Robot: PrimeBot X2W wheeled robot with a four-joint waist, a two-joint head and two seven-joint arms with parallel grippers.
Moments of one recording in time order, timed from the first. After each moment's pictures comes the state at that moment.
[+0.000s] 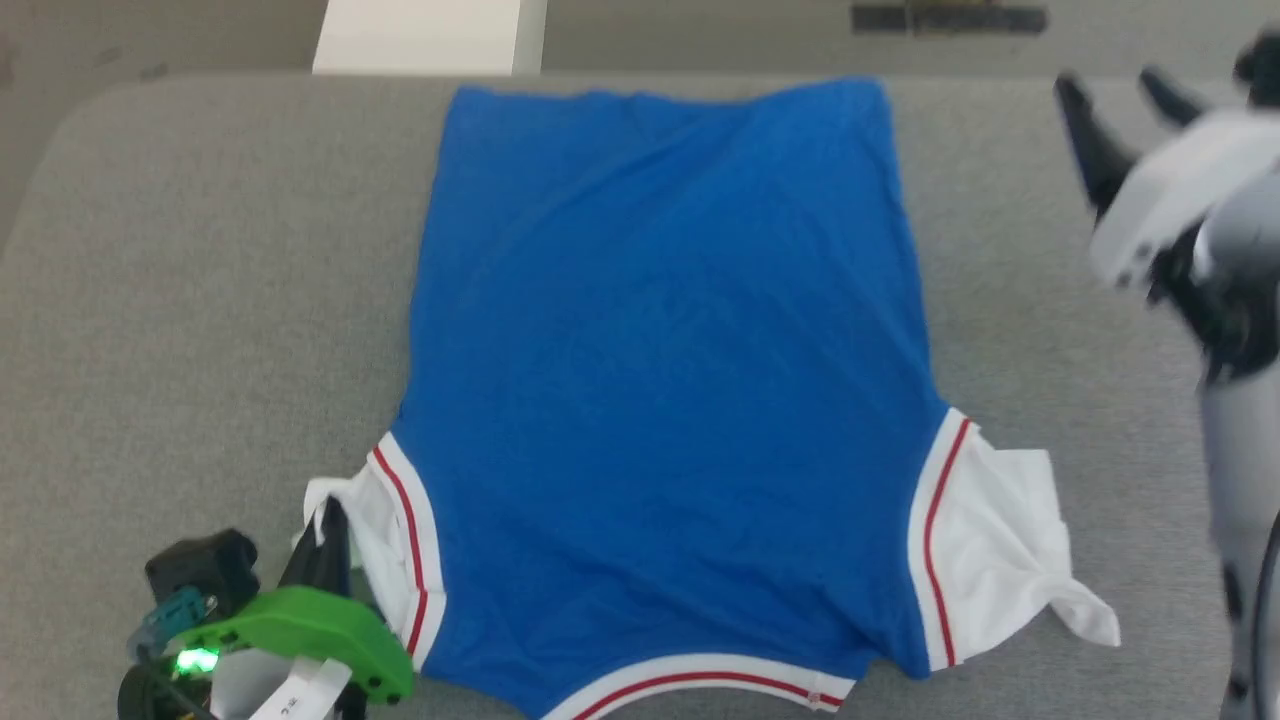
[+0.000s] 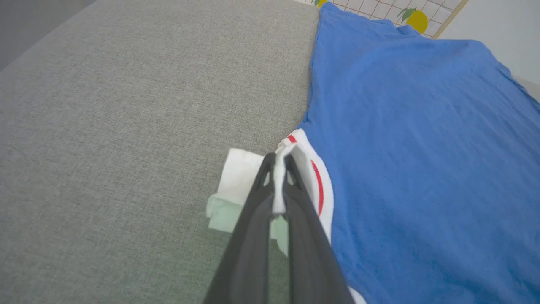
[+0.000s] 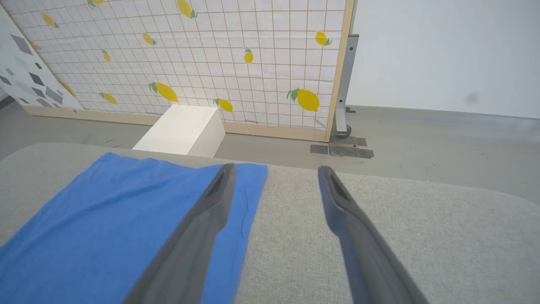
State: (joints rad) left arm 0.07 0.34 -0.24 -0.15 -0.59 0.32 0.05; right arm -0.70 -0.21 -0.06 0.32 0.26 0.13 0.38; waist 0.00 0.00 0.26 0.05
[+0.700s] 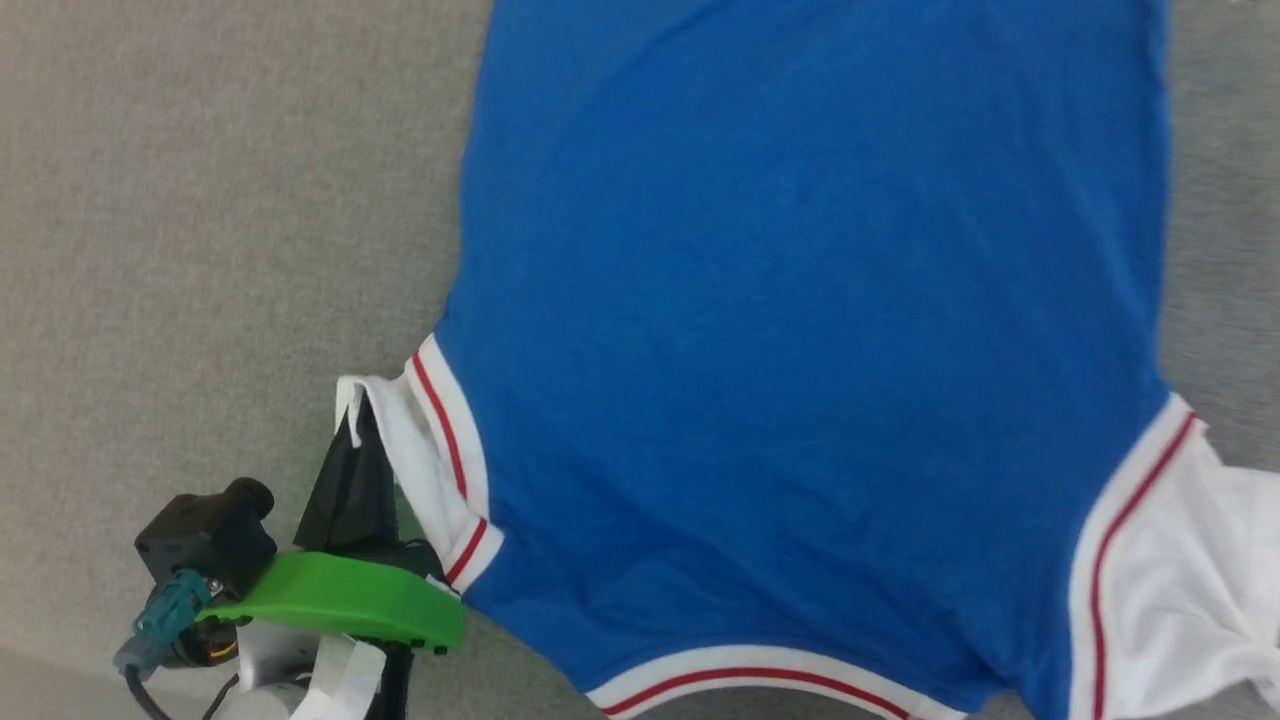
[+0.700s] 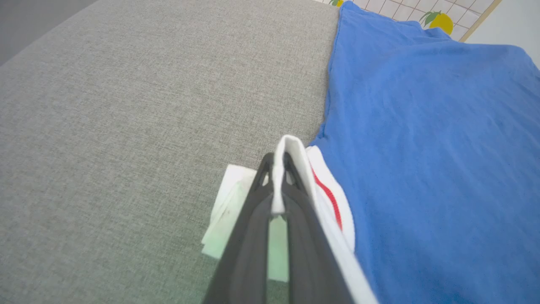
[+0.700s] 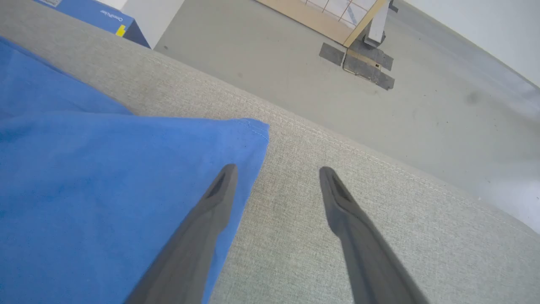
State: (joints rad) left arm 0.00 0.30 -0.29 -0.37 -0.54 0.33 -0.03; right arm -1.27 -0.32 0.12 0.66 0.04 0.13 0.81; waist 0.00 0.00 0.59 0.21
